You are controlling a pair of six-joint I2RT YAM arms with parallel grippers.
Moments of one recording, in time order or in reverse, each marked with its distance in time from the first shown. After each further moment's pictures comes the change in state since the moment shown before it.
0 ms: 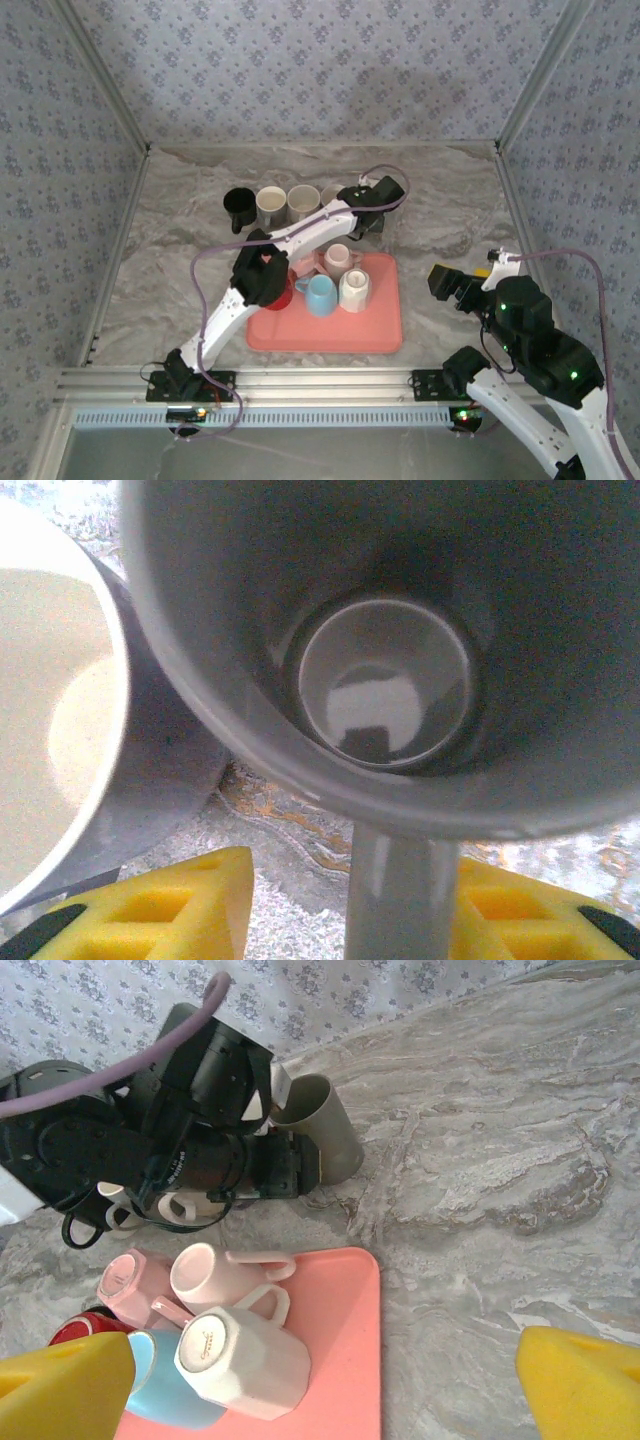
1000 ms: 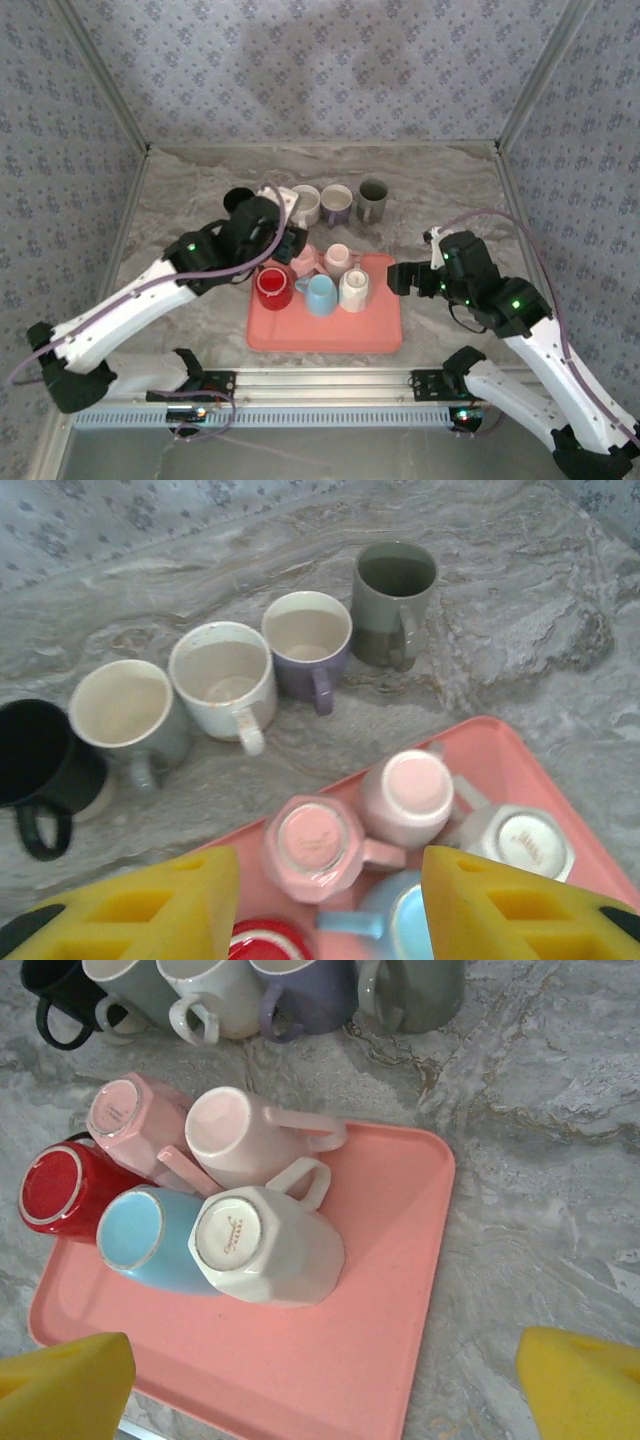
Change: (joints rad) left arm -0.039 -1.335 -1.052 0.141 0.058 0.326; right arm 0.000 0.363 0.027 0.020 -0.276 -0.150
